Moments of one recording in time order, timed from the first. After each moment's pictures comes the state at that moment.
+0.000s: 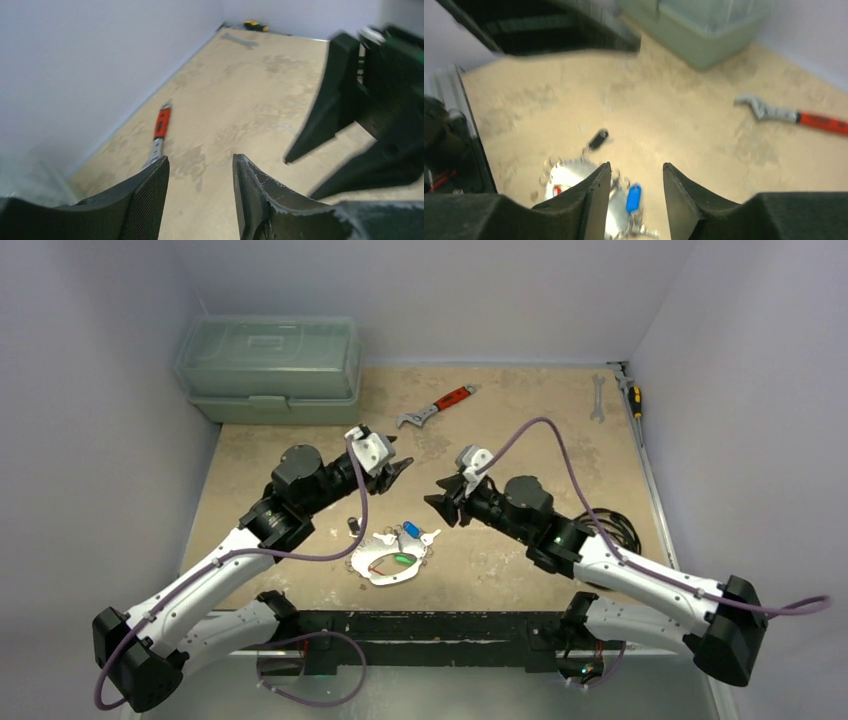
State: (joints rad) left arm -0.68 0.93 0.83 0.10 0.29 0.27; right arm 0.93 0.96 0.68 0.22 -0.02 0.01
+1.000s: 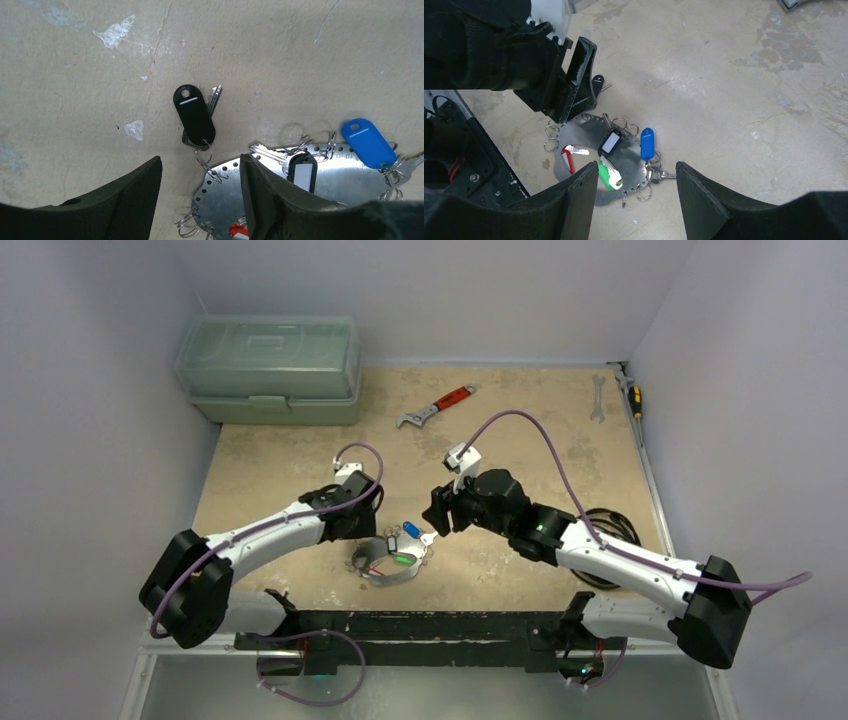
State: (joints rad) left arm -0.67 1.32 0.73 -0.54 -0.37 -0.70; right arm 0.93 1.13 0.77 -0.08 0.06 0.28
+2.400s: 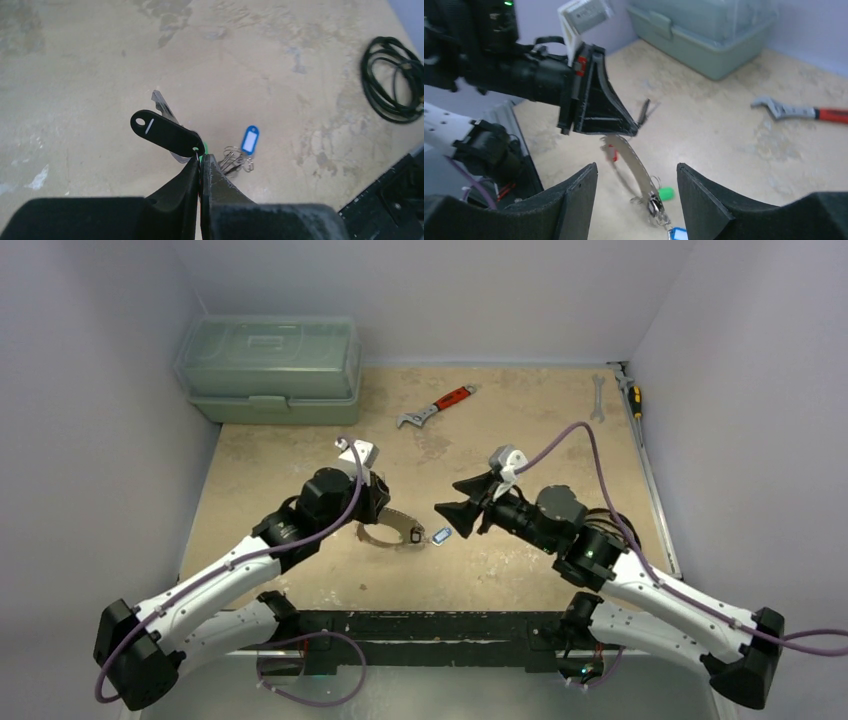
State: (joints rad) left arm -0.73 0.95 0.67 -0.21 -0.14 -0.40; right arm 0.93 0.82 0.68 0.06 0.00 0.20
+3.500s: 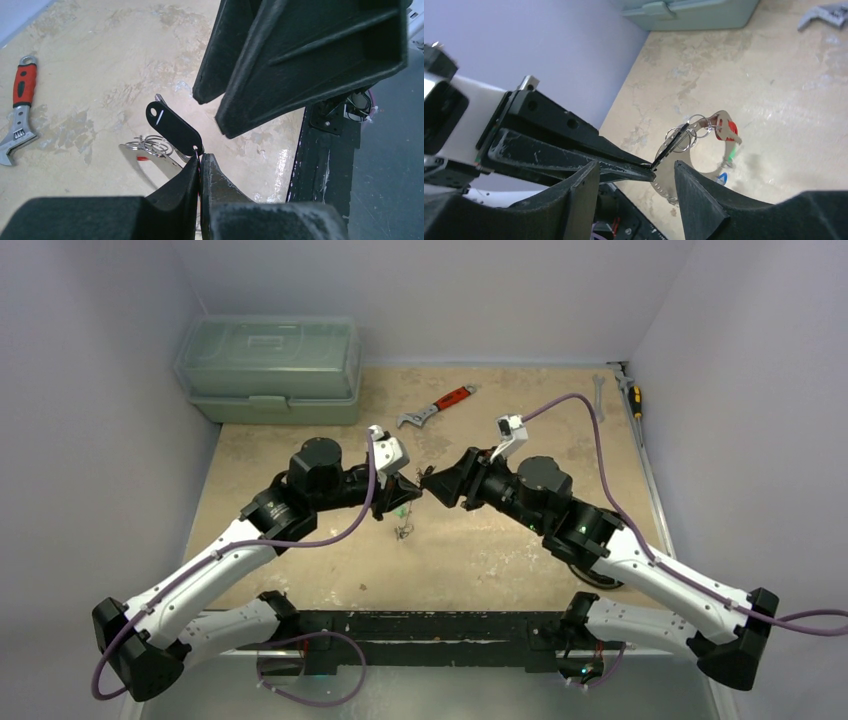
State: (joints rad) left arm -0.73 0.99 0.94 -0.23 0.47 0.06; right arm 0.93 0.94 0.92 -0.11 0.08 0.75
